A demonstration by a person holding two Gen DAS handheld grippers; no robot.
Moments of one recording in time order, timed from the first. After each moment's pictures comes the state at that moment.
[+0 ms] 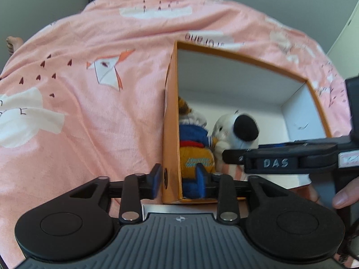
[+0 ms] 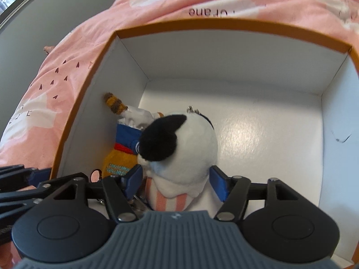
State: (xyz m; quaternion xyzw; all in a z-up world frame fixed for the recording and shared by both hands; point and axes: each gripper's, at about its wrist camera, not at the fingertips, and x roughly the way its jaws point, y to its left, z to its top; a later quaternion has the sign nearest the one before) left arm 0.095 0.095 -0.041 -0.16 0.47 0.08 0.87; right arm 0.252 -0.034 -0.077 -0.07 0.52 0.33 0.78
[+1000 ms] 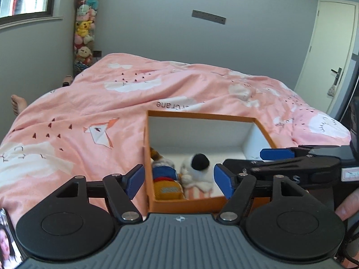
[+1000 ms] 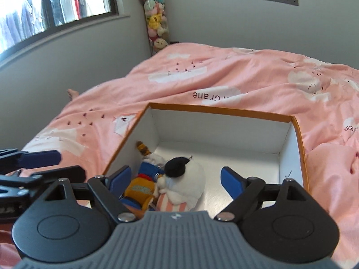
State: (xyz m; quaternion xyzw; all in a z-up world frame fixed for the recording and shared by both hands) left arm 0.017 0.057 0.016 -0.10 0.30 0.04 0.95; right arm 0.157 -0.105 0.007 -0.06 0.33 0.35 0.88
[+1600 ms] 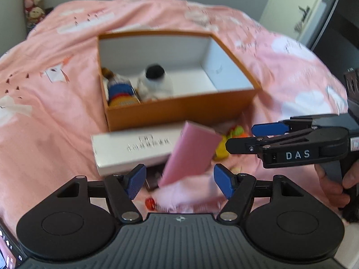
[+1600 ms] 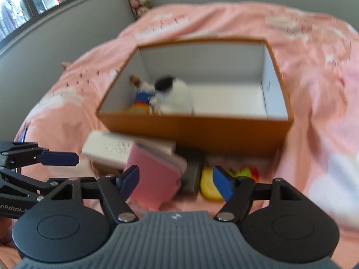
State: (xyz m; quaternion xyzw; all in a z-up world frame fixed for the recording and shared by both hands) left arm -0.009 0.025 -0.030 -0.06 0.46 -0.09 0.88; right arm 0.099 -0.161 -0.036 -0.04 0.44 0.30 0.84
